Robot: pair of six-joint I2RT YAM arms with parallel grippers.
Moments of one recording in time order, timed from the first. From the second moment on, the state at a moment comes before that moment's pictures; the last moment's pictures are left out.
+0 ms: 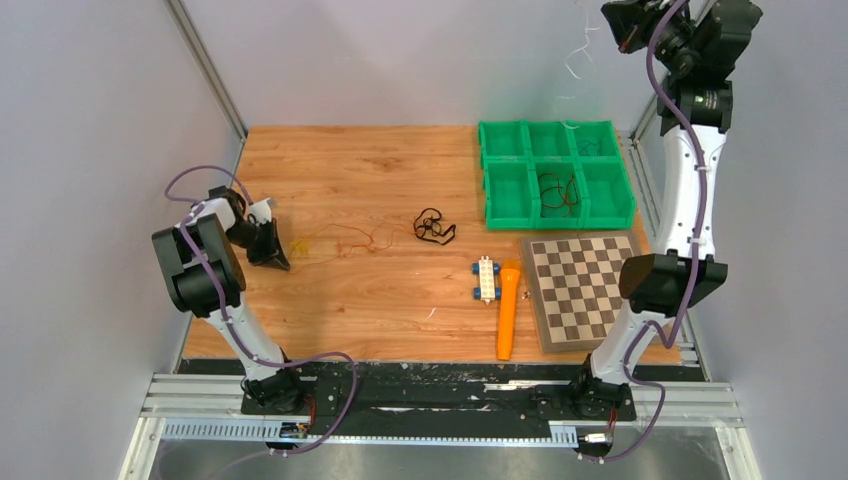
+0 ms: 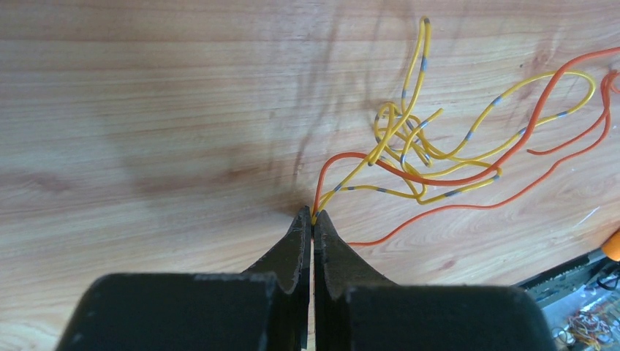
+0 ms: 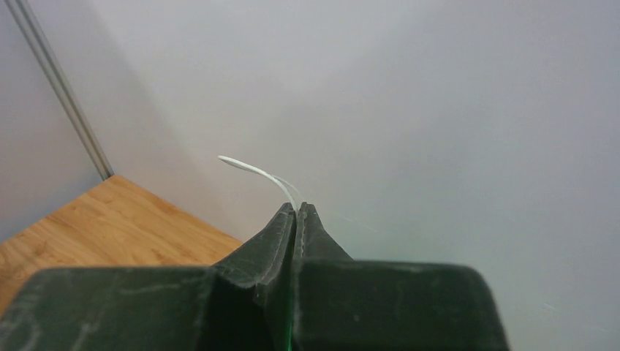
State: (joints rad) left arm 0.40 1.89 1.21 -0.81 0.44 0.24; right arm -0.17 1.88 2.37 -0.21 -0.68 0.14
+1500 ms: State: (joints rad) left arm 0.40 1.93 1.23 -0.85 0.51 0.25; right arm -0.18 2.24 2.03 -0.02 -0.49 0.02
